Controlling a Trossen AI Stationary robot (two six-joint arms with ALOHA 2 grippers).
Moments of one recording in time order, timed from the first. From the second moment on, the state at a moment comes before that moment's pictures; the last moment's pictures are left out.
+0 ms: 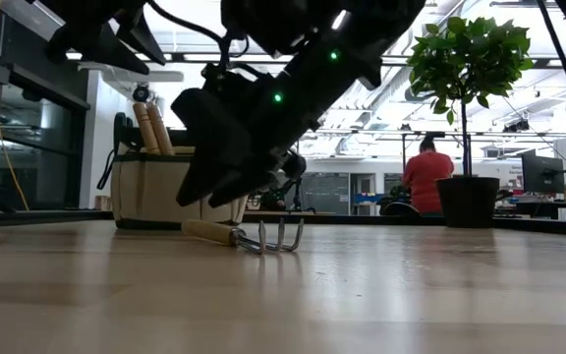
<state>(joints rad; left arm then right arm) -0.45 1.15 0.89 -0.88 -1.21 -1.39 0.17 2.16 1.42 0.00 0.34 0.39</state>
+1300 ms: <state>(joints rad) -0.45 1.15 0.89 -0.88 -1.18 -1.38 0.17 2.23 1.42 -0.08 0.34 0.39</state>
